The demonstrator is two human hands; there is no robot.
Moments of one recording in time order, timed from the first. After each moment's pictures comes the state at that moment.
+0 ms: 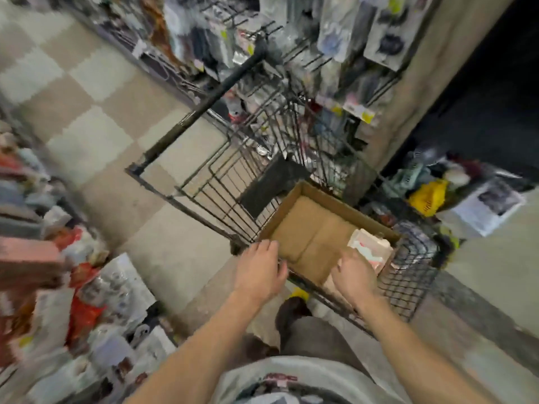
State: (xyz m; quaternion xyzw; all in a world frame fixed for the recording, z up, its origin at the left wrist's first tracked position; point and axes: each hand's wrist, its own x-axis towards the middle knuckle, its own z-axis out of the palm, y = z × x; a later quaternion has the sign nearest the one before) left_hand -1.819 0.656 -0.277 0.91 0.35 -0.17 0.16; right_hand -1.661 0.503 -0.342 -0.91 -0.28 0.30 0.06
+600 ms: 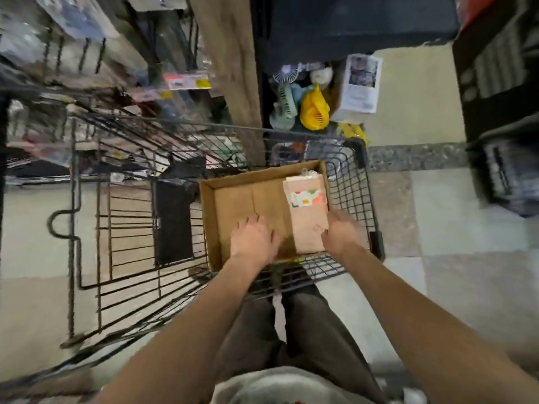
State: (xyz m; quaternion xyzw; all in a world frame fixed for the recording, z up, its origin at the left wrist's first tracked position) left_hand -1.658 0.675 -0.352 0.93 0.05 -0.33 0.13; right_hand -1.642 0.466 -0.378 -0.95 0.04 0.30 0.05
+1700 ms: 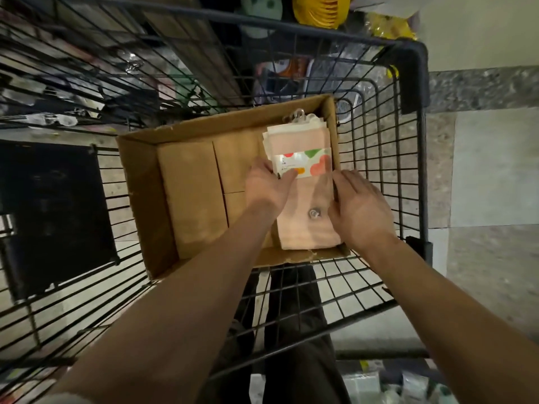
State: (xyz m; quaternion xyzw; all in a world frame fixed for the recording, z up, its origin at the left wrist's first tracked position) left_hand -1.570 0.578 -0.607 0.81 0.34 -0.26 0.40; right_hand -1.608 0.394 -0.570 -0.96 -0.04 0.24 0.14
